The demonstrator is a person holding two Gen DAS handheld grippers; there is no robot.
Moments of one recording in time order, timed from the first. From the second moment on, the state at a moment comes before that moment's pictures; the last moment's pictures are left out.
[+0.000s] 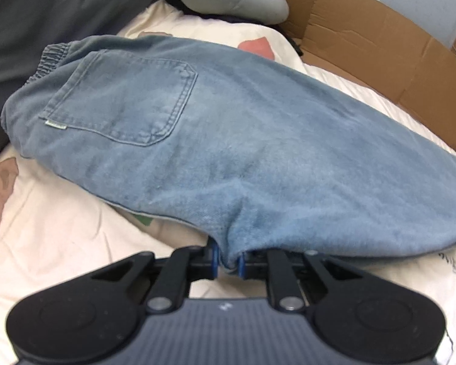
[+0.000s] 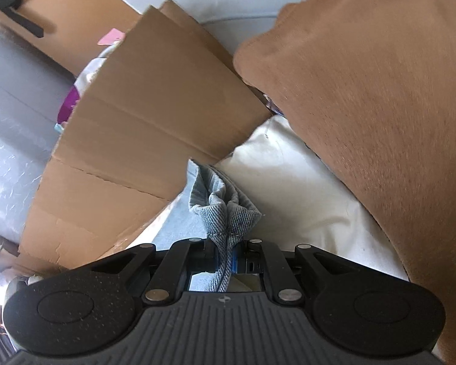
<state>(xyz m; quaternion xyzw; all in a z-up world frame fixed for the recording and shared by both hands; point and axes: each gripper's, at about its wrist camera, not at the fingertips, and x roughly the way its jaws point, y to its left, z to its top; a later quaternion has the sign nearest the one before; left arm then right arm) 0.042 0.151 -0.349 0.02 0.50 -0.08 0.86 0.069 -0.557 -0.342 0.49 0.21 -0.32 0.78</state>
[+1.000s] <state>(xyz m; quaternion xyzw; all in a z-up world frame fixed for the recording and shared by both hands) 0.010 0.154 -0.313 0.11 0.54 -0.11 0.82 -0.096 -0.480 -0.326 0.54 0.23 -0.33 0.74</state>
